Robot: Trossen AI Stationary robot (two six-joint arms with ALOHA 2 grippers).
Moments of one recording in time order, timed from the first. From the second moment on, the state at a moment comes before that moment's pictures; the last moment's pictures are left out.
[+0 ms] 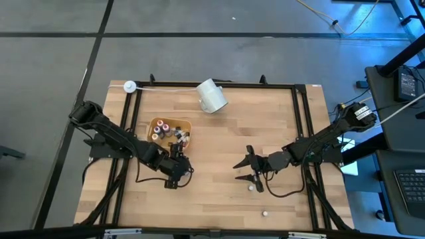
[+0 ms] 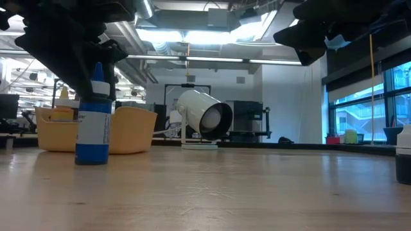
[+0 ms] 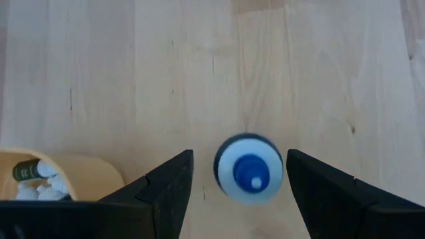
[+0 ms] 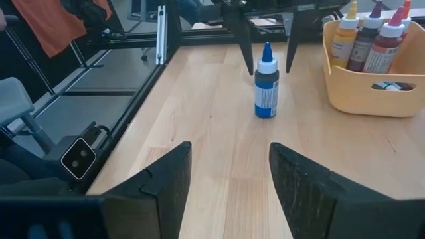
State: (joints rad) left arm -0.45 1.48 0.92 -0.56 -0.26 -0.35; right arm 0.48 1.37 0.56 0.49 0.24 0.22
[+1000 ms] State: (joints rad) left arm -0.45 1.26 1.05 -0.96 -0.55 -0.67; right arm 0.48 1.37 0.56 0.48 0.24 0.23
